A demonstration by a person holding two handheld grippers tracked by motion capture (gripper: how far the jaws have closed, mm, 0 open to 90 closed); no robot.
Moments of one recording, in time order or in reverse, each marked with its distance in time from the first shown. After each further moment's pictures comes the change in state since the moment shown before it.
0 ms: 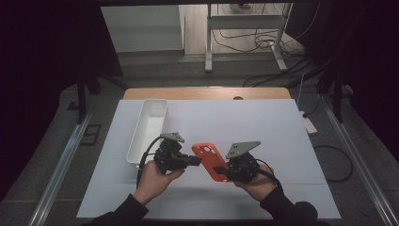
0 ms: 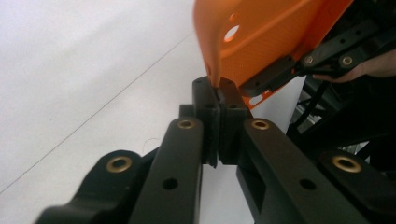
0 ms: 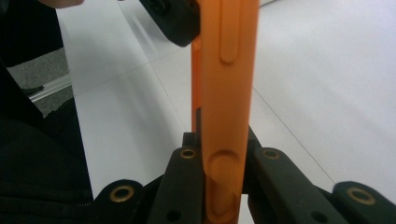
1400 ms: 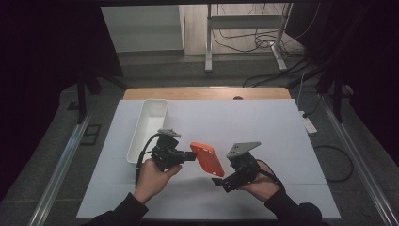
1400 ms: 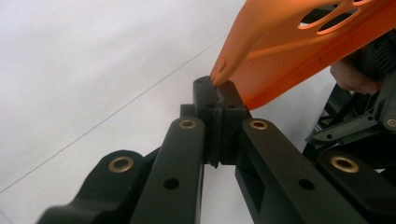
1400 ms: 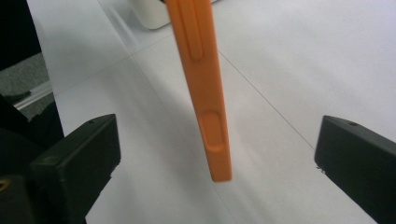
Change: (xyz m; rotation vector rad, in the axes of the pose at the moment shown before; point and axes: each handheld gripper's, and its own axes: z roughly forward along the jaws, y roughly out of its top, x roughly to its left) left arm 0.007 0.003 -0.006 0.004 0.103 -0.084; right arm -0.004 -0.007 0.004 0.027 -0.050 0.060
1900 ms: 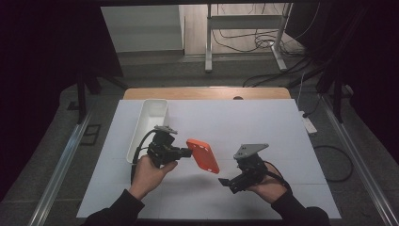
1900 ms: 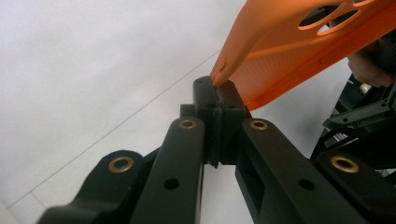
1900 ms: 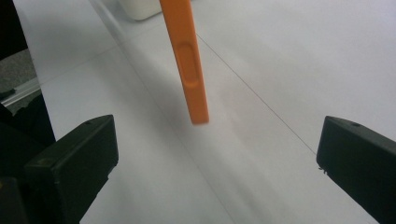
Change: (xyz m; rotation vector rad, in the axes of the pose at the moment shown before) left arm 0.008 0.005 -0.010 -0.003 0.029 0.004; right arm -0.006 -0.012 -0.014 0.005 -0.047 0.002
